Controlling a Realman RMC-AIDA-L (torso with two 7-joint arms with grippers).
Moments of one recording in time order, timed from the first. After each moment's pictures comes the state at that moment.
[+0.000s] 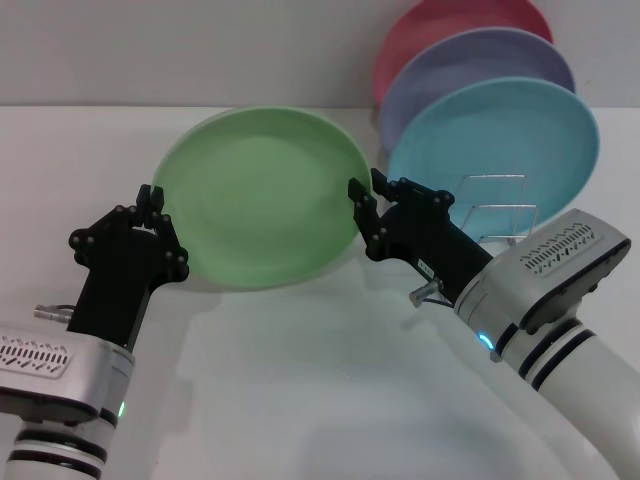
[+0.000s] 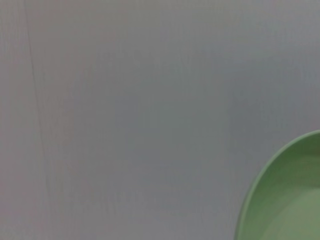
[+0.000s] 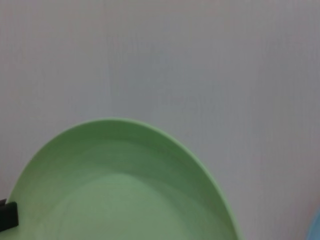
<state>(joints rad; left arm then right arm) -0.24 -2.08 2.72 0.71 -1.27 1.21 0.54 0.61 2.09 0.12 0.45 -1.79 -1.06 0.02</state>
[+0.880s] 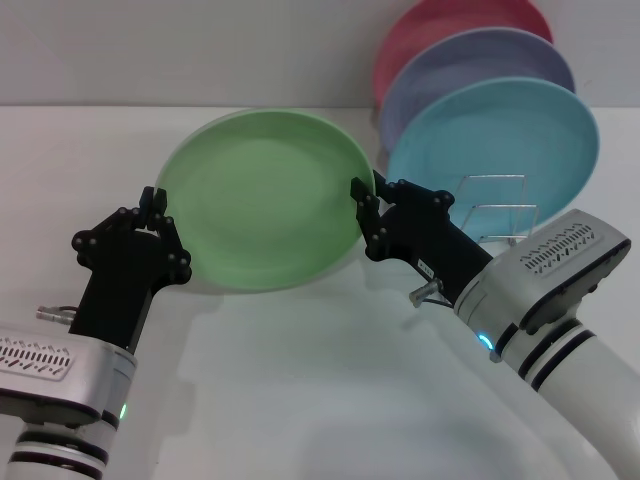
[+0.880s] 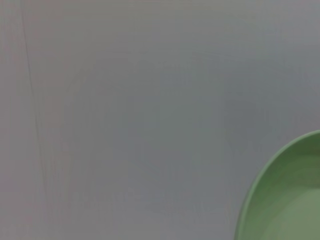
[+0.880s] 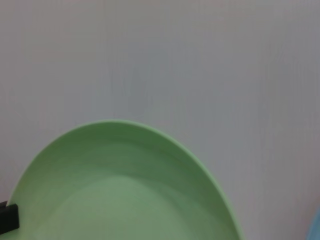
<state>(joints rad) -0.24 -2.08 2.73 0.71 -1.27 1.21 0.54 0.61 2.09 0.12 0.45 -1.79 -1.06 0.02</state>
